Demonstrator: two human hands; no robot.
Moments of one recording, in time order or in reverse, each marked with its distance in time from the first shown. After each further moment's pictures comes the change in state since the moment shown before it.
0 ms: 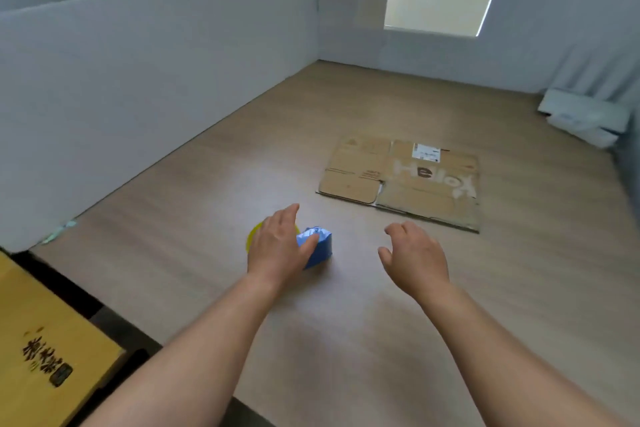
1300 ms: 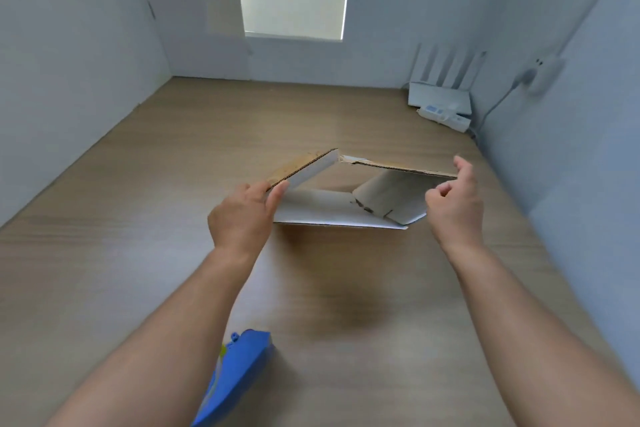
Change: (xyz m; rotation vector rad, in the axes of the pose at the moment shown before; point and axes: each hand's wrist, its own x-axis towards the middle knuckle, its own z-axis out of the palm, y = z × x) left_hand 0.193 0.087 0.022 -0.030 0.058 0.248; right_hand 0.092 0.106 -0.083 0.561 0.697 0.724
